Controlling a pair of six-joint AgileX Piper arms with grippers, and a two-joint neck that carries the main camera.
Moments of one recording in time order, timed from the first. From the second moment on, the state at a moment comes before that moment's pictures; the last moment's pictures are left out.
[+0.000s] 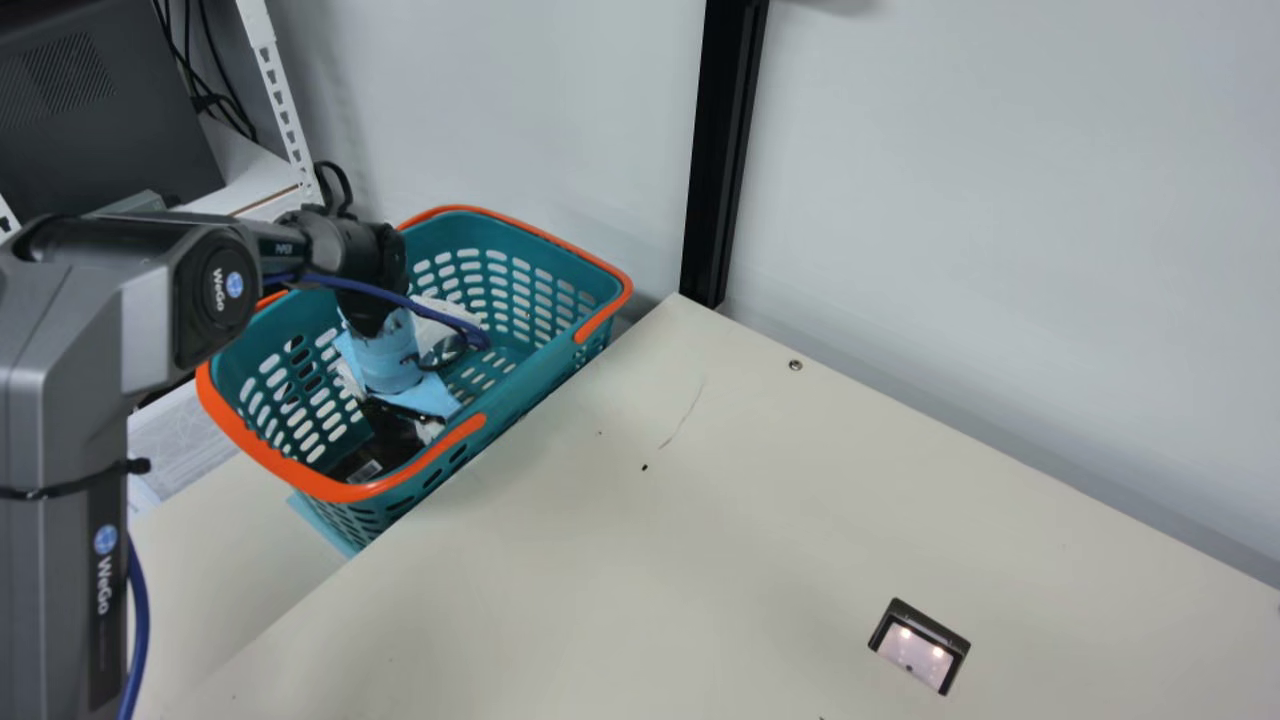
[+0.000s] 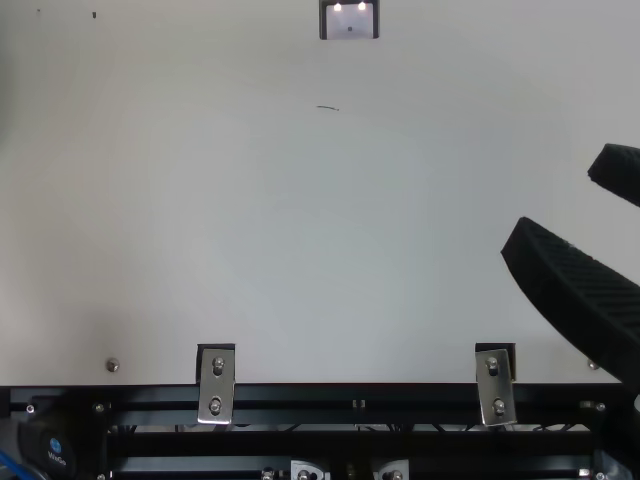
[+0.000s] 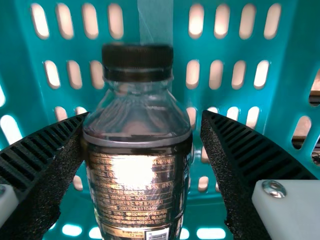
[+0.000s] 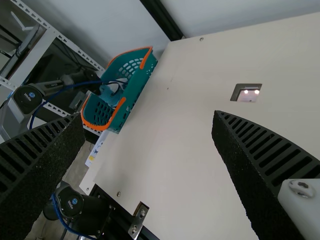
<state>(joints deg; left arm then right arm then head) 31.6 134.9 -88.5 0.4 51.0 30.0 -11.9 45.6 -51.6 59.8 70.0 -26.7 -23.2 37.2</state>
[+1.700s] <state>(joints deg) 23.8 94.6 -75.9 -18.4 31.6 31.0 -11.9 45.6 -51.6 59.8 70.0 -26.7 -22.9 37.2</state>
